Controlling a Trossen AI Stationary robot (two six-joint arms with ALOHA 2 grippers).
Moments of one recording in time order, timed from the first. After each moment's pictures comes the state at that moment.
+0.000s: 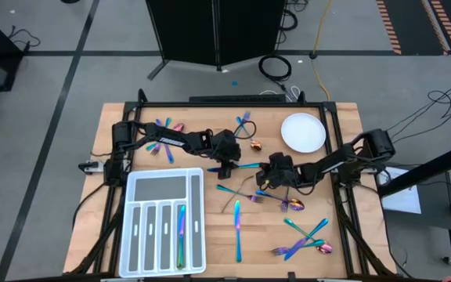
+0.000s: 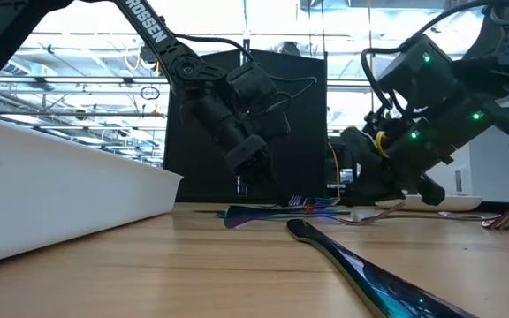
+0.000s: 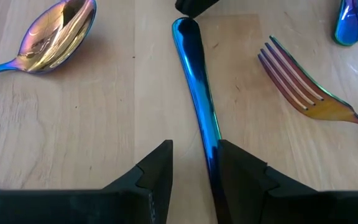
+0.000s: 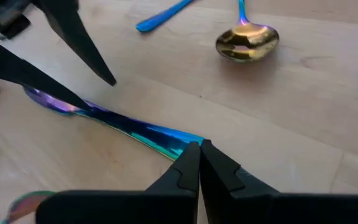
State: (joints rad) left arm 0.23 2.03 1.18 -0.03 0.24 0.24; right arm 0.13 1.65 0.43 0.39 0.65 1.03
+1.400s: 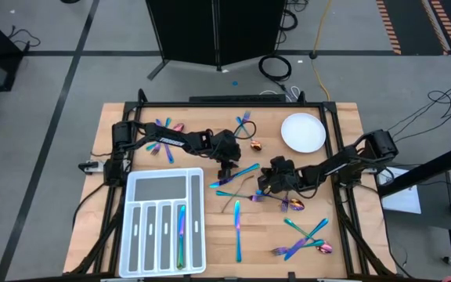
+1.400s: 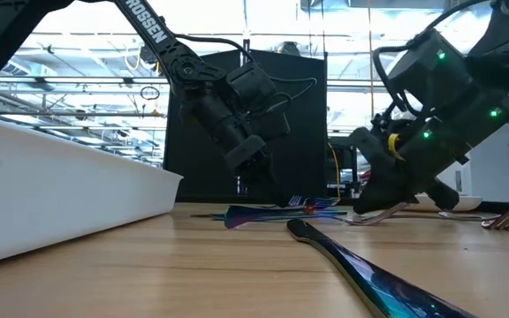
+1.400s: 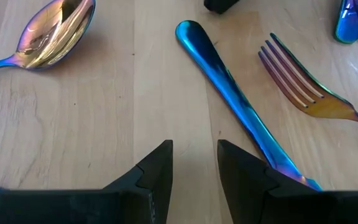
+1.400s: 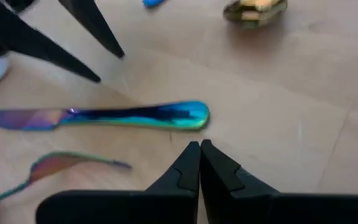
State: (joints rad) left arm 0.23 2.03 1.18 -0.03 0.24 0.24; right arm 0.19 1.63 0.43 0.31 0.64 1.12
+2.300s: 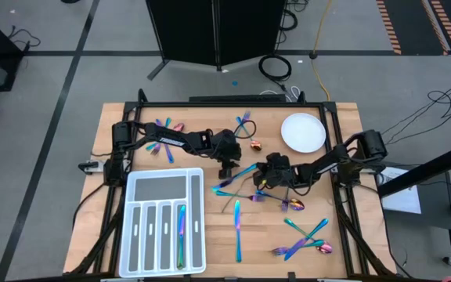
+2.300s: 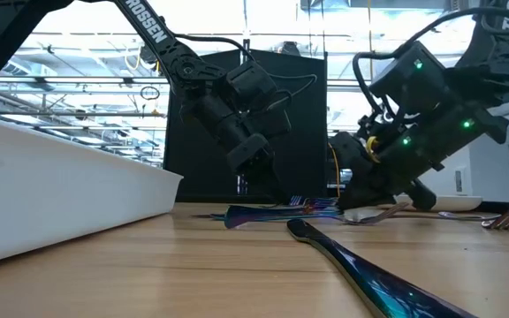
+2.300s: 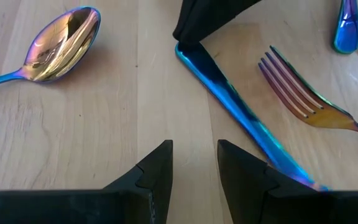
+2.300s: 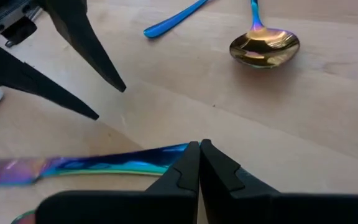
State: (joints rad) left arm 0.23 2.03 1.18 -0.01 0.24 0.24; right arm 0.11 1.73 0.45 0.48 0.65 1.01
